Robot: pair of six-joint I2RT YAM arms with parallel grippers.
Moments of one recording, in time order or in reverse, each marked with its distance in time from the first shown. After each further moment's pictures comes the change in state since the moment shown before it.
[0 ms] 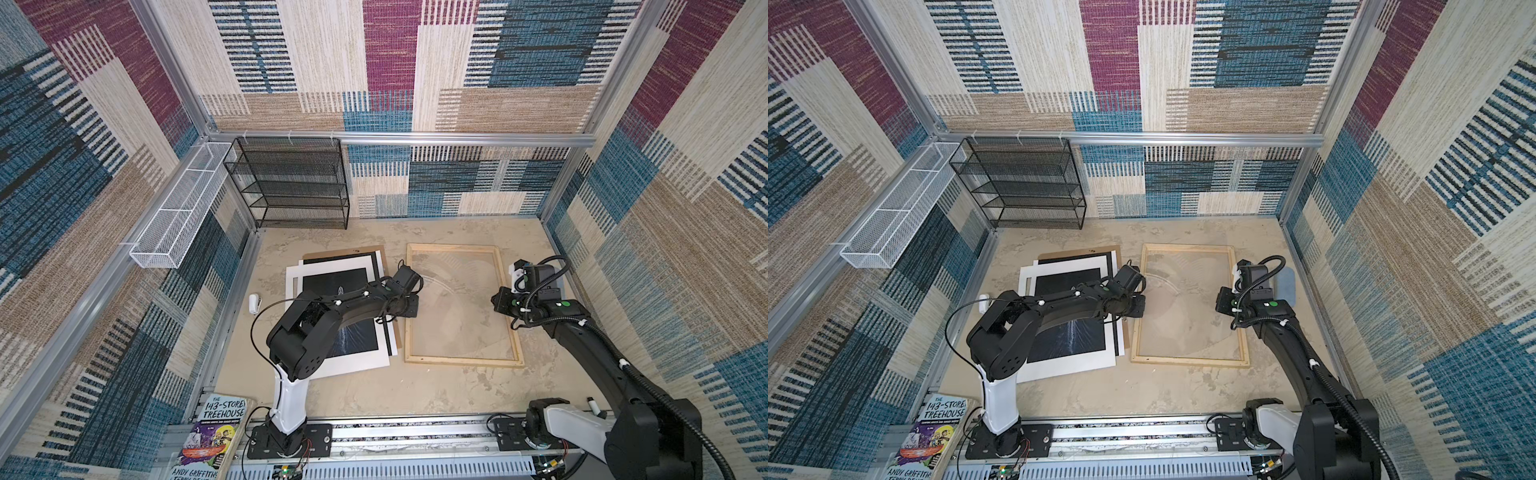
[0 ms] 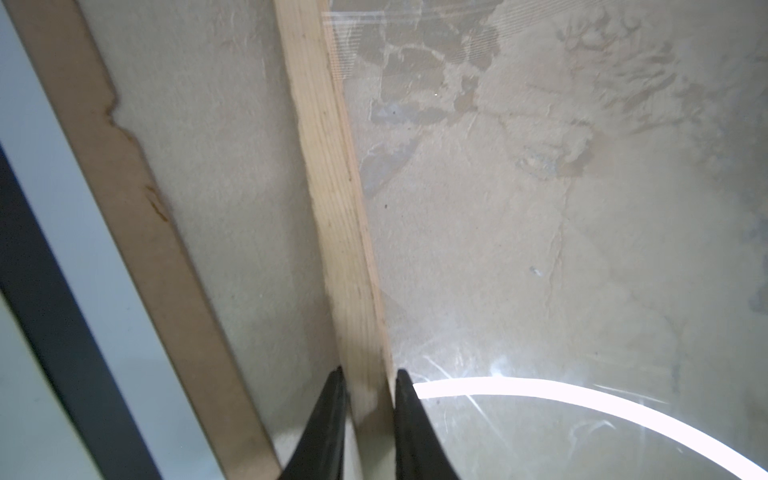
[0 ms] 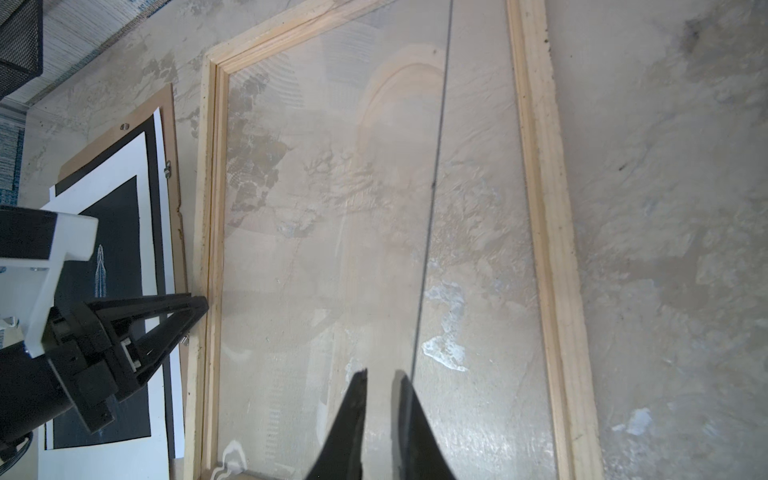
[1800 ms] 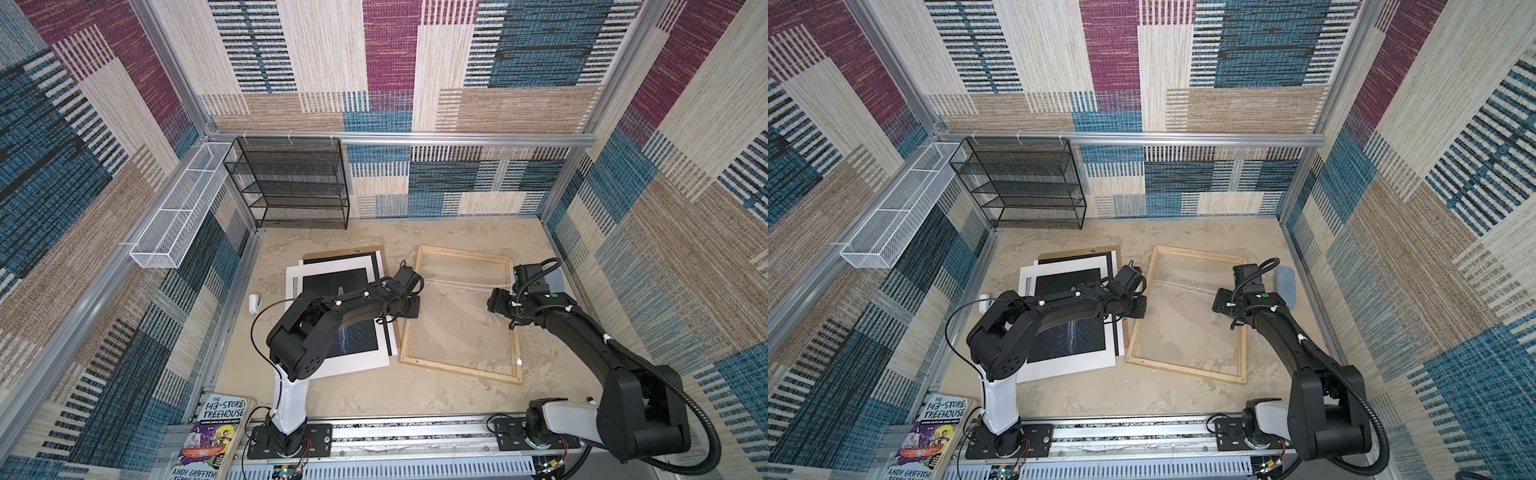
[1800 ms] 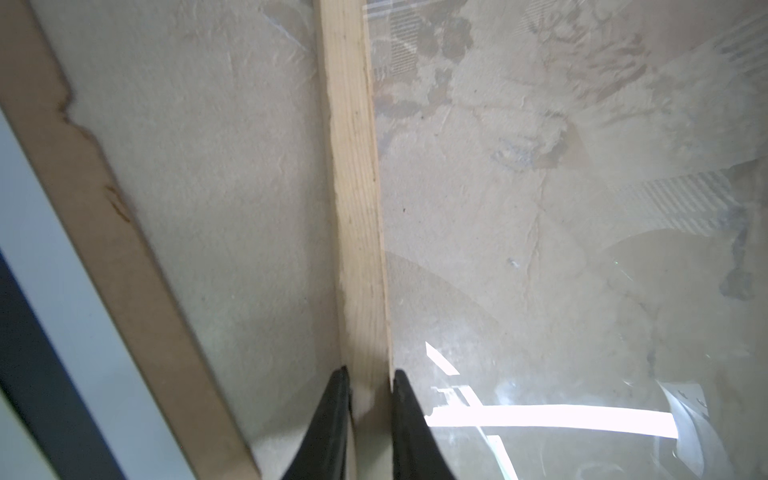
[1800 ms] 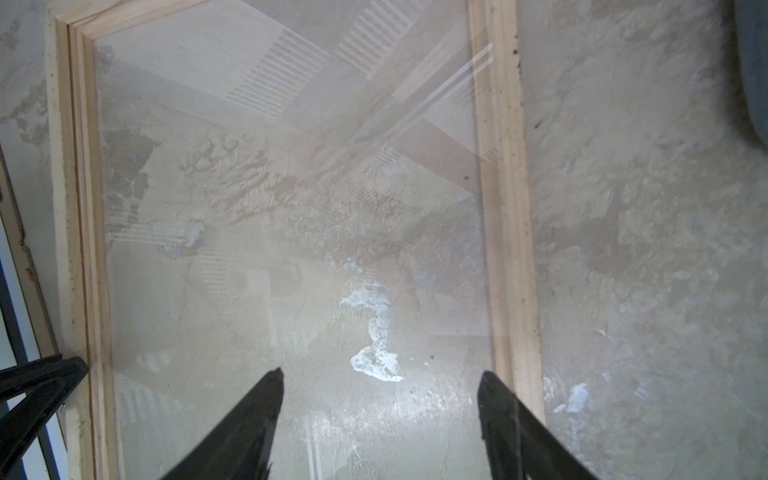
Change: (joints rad) left arm -0.002 -0.004 -0.009 0.020 0.029 0.005; right arm 0.005 0.148 0.017 -0.021 0.177 0.053
